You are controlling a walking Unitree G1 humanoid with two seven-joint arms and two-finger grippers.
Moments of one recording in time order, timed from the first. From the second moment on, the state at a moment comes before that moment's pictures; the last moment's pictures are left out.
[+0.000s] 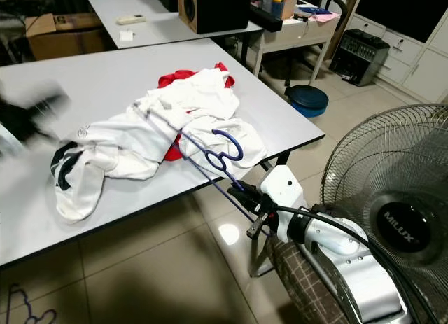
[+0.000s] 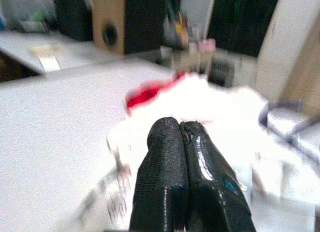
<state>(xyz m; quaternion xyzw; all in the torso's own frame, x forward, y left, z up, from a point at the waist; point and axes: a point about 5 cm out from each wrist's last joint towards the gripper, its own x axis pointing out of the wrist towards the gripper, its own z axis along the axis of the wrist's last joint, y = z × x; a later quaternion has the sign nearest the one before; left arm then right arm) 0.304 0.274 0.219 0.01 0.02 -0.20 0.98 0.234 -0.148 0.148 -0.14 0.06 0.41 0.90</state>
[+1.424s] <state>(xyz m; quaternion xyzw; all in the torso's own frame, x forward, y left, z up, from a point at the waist) 0.272 0.261 0.142 0.20 0.16 -0.15 0.95 0.226 -0.144 0.143 -0.15 0.09 0.41 0.90</state>
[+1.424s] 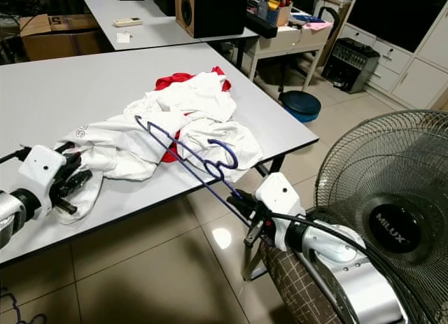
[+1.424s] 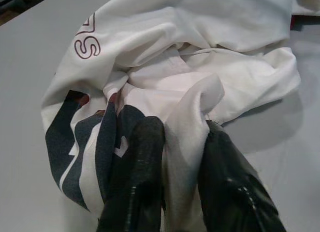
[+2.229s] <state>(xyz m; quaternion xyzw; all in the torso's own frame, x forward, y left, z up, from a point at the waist) 0.305 0.258 0.244 0.04 -0.07 -0.16 0.98 0.220 -0.151 0.133 -0.17 0.13 0.43 0.88</state>
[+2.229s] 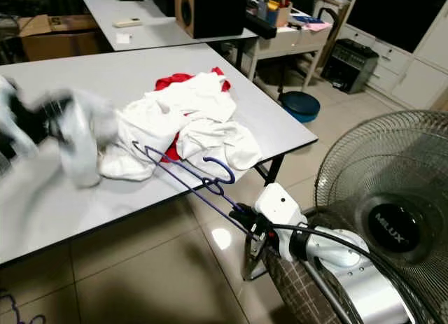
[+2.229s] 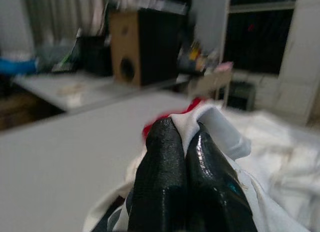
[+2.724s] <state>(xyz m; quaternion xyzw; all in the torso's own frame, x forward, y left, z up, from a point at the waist) 0.293 0.269 0.324 -0.05 -0.21 -0.28 0.93 0.254 -0.139 0.136 -0.19 0.10 0.45 0.87</state>
